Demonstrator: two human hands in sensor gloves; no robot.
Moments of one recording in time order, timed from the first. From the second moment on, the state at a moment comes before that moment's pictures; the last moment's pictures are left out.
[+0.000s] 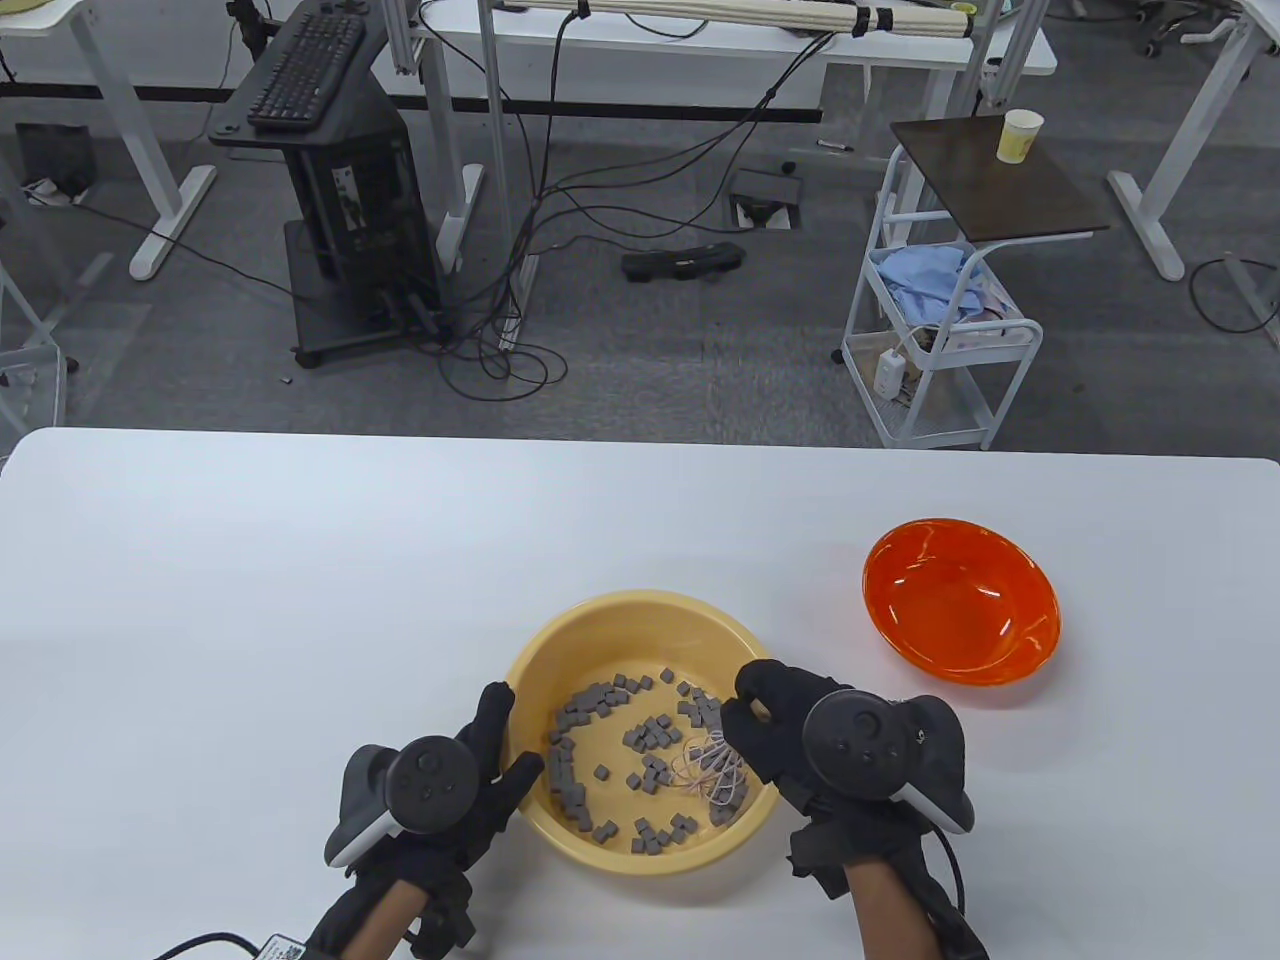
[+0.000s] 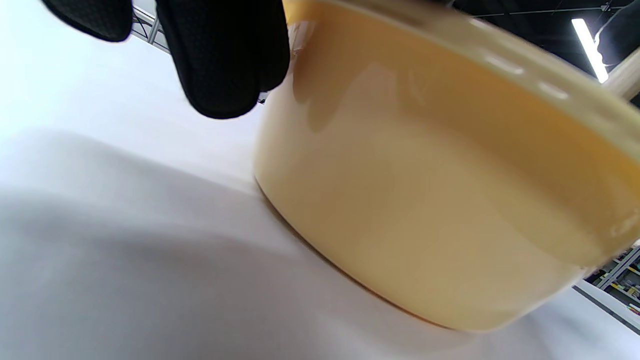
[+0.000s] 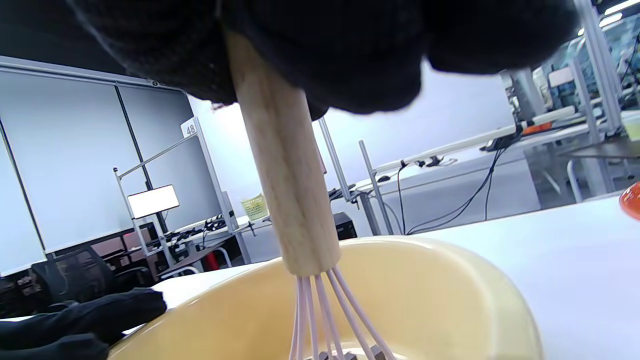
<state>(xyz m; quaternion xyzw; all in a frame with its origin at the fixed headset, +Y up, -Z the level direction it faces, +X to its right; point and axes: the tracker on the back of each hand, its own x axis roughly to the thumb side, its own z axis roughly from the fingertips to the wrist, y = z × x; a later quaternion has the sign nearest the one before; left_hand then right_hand) -0.195 -0.746 -0.277 -0.07 -0.17 0.24 0.95 0.138 -0.625 -0.280 0.18 -0.10 0.95 0.22</state>
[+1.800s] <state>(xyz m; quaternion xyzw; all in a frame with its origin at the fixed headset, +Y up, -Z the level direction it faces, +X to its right) -0.194 -0.746 -0.276 -0.07 -0.18 0.24 0.95 0.119 -0.650 -0.290 0.26 -0.01 0.90 0.34</state>
